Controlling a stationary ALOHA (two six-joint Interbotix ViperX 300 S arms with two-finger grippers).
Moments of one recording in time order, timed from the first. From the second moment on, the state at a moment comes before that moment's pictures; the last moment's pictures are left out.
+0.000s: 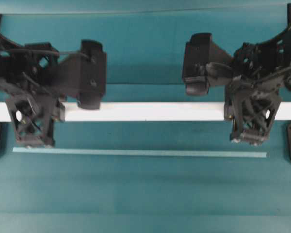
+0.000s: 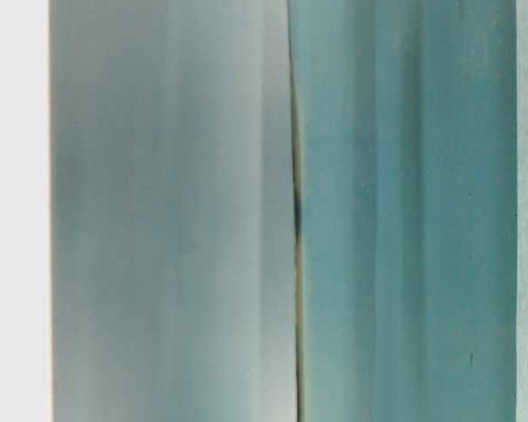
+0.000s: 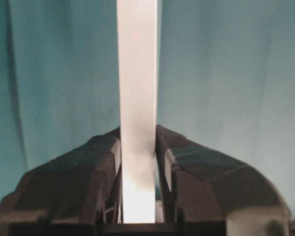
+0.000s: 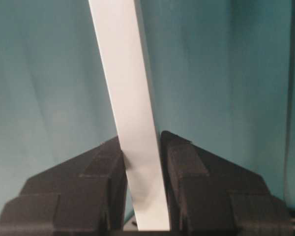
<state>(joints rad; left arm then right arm) -0.02 -0.25 0.11 0.03 1.44 -0.05 -0.05 -0.24 0.16 0.08 1.45 0.08</state>
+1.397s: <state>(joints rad) -0.01 -0.12 0.61 0.03 0.89 -0.05 -0.04 -0.05 0.56 0.08 0.95 0.02</state>
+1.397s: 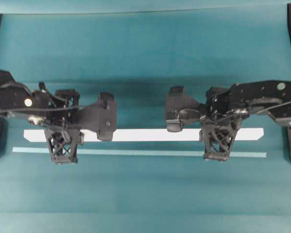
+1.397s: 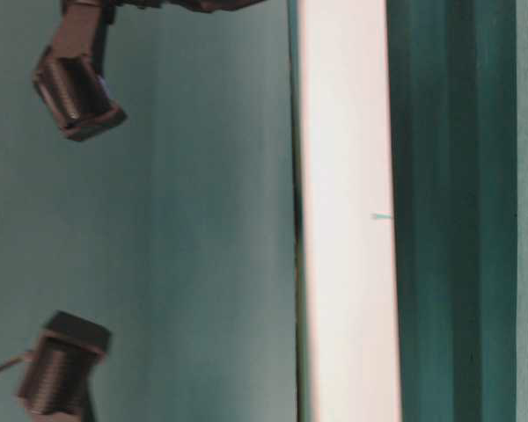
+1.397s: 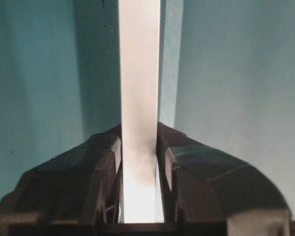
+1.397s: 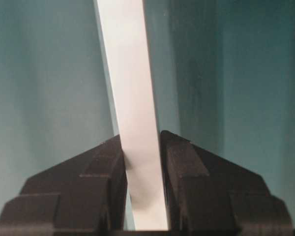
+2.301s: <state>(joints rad) -0.02 -0.02 0.66 0.03 0.72 -0.08 0.00 0.05 0.66 0.08 0.72 0.02</state>
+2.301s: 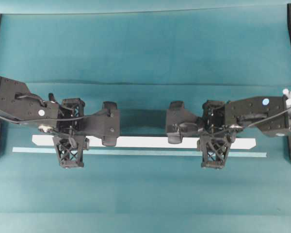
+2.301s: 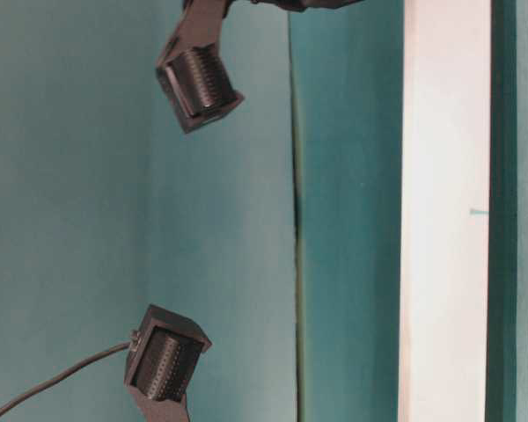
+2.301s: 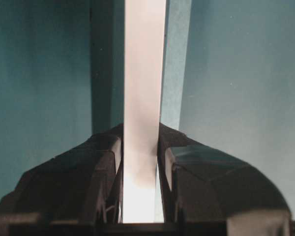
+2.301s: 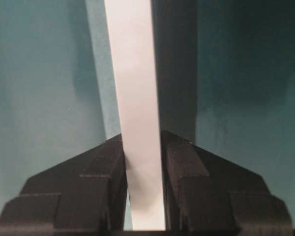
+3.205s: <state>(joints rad) -0.03 -0.01 0.70 0.03 0.64 -0.11 0.00 0.07 0.68 0.08 0.66 0.02</state>
